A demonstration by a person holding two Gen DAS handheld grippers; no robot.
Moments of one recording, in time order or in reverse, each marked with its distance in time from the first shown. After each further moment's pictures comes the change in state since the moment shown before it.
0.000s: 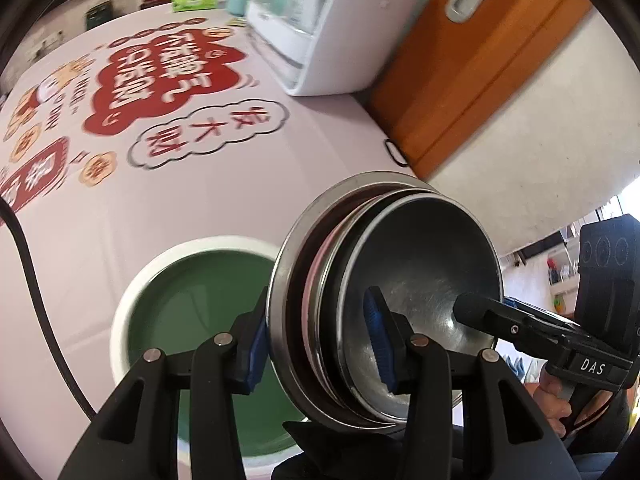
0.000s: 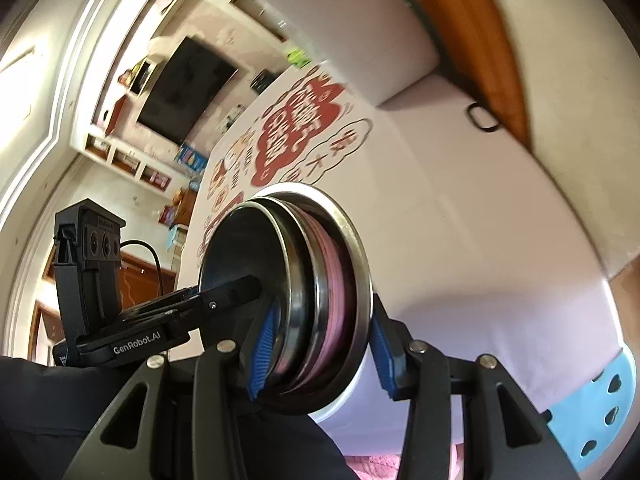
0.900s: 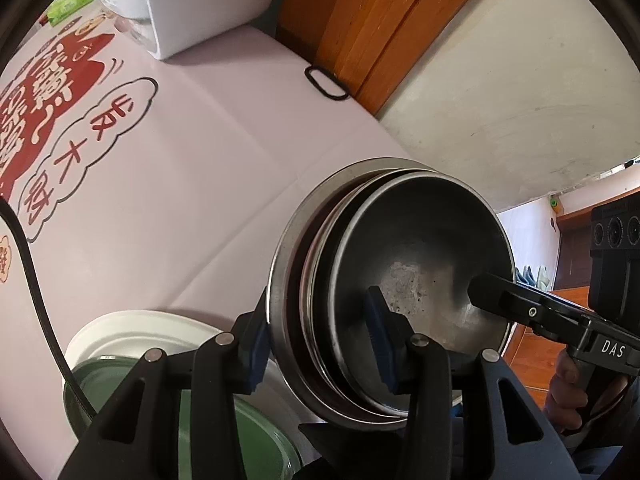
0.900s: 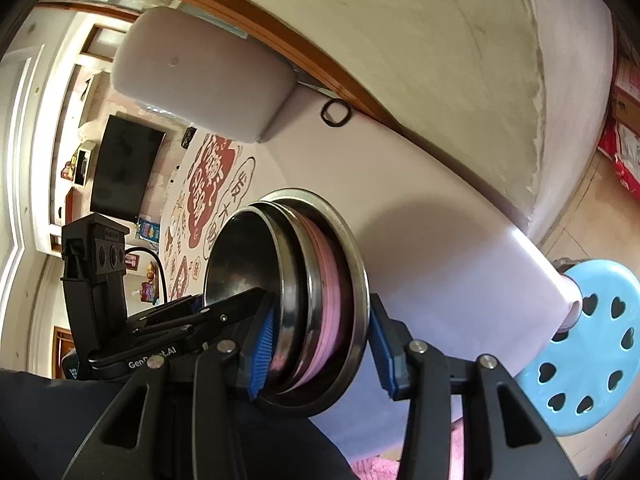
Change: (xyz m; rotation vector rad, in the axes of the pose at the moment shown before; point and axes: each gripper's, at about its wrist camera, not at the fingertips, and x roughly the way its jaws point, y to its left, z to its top) left arm 0.112 -0.081 0.044 0.274 0.272 -0.050; right arm -0.026 -0.098 -0.009 0.342 -0.102 -0.095
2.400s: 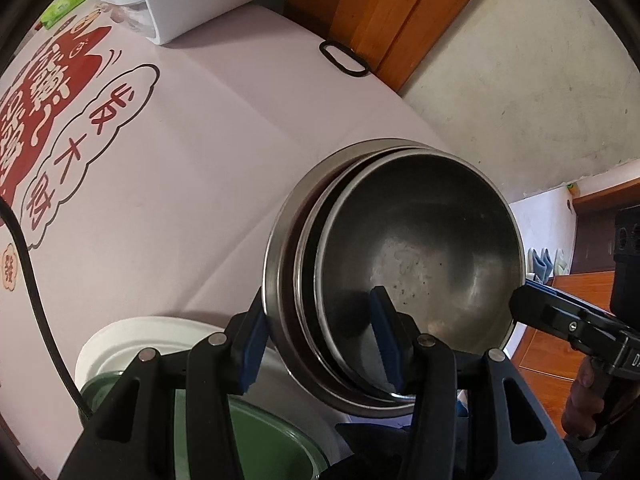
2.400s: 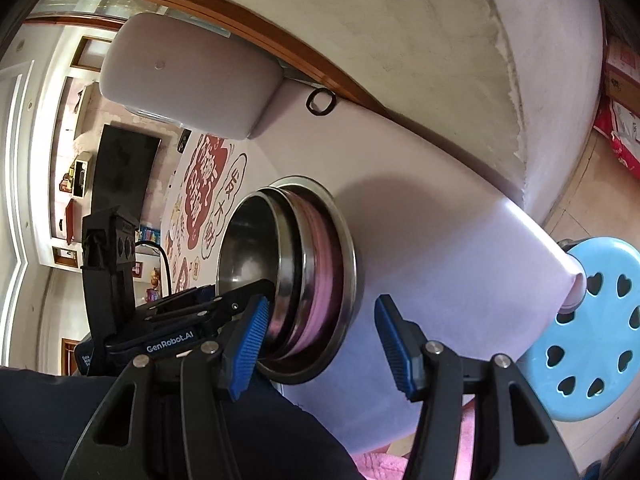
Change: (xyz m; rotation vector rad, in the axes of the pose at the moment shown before) left arm 0.026 0.008 0.010 0.029 0.084 0.063; right arm 0.001 -0.011 -0.011 0.070 0.016 0.010
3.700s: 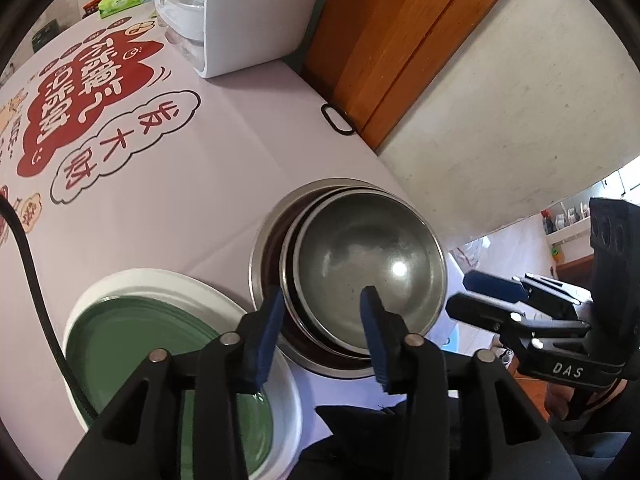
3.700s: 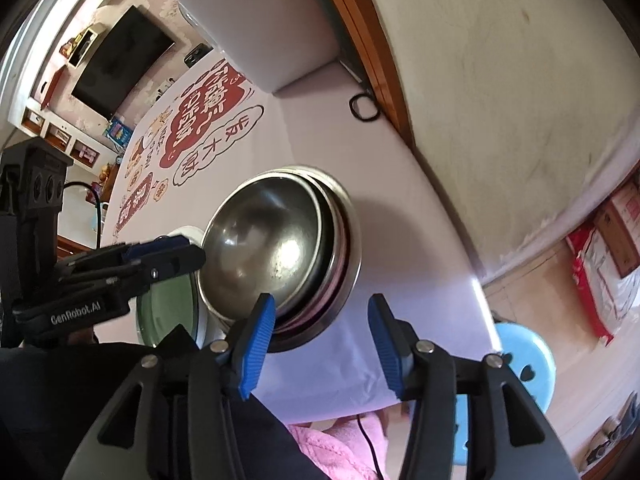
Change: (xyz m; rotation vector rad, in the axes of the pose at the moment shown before) left arm -0.067 -0.013 -0.042 -0.144 -0.204 -0.041; right arm -0.012 0.049 0.010 -0.421 0.120 -0.241
